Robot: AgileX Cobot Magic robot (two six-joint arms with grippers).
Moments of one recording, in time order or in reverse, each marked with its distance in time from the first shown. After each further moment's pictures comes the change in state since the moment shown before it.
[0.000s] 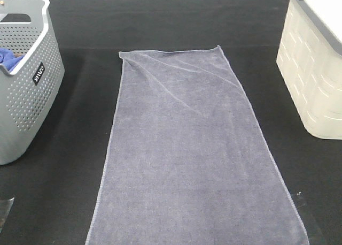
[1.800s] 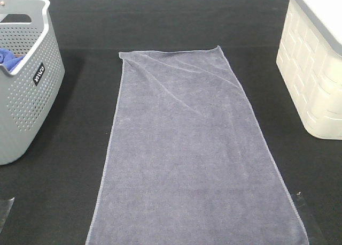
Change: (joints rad) left arm 0.000 -1.576 1.554 -0.022 -0.166 0.128; right arm 0.000 -1.322 1.048 0.053 -0.163 -0.133
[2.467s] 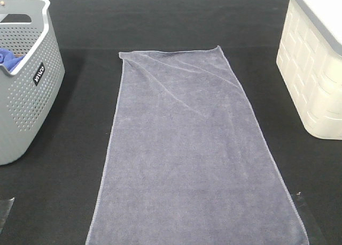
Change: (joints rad) left arm 0.036 -0.003 0.000 -0.003 0.000 0.001; right arm 0.000 0.000 0.003 0.002 0.015 0.003
